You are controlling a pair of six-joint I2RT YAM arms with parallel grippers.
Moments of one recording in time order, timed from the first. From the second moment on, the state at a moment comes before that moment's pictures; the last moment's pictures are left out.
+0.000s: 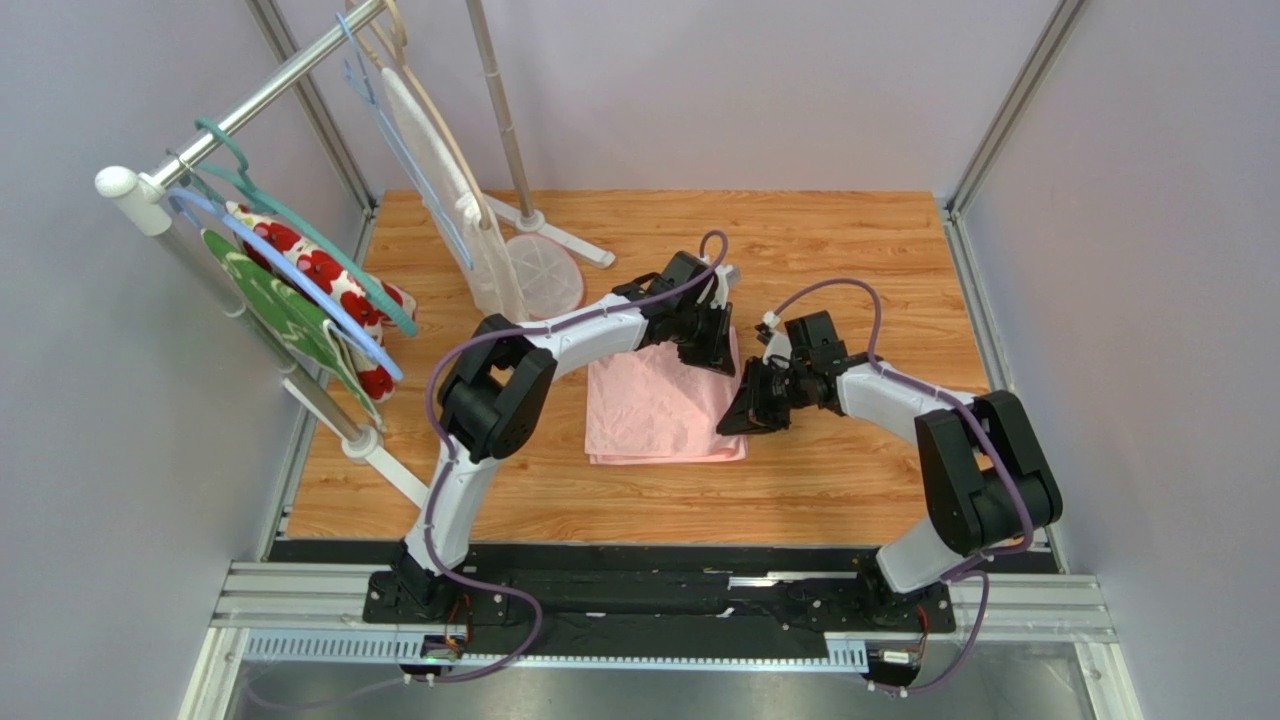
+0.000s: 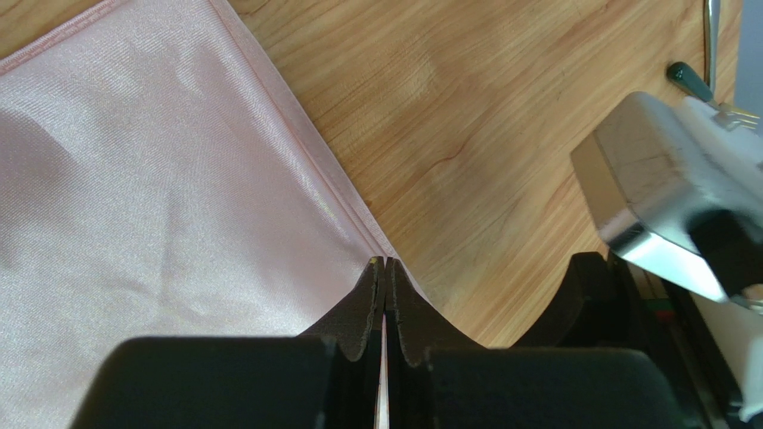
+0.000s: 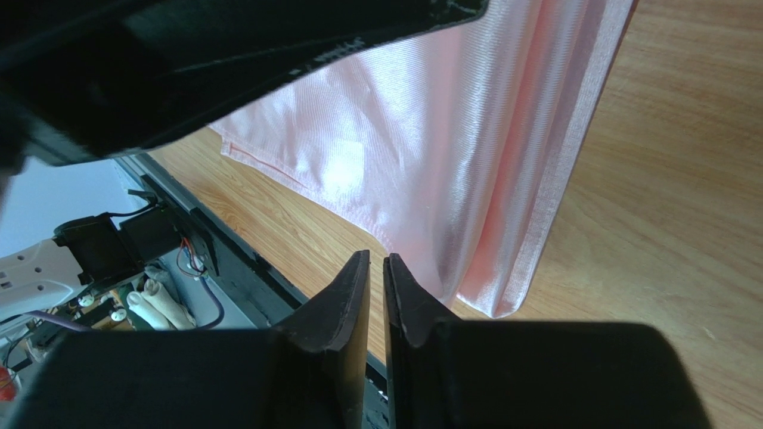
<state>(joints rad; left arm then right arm) -0.74 2.21 1.70 -0.34 0.39 -0.50 0.32 1.55 0.78 -0.26 -0.63 0.53</state>
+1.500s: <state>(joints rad) -0.69 2.44 1.92 -0.25 0.44 -0.52 0.28 1.57 0.70 -0.28 -0.53 0.49</state>
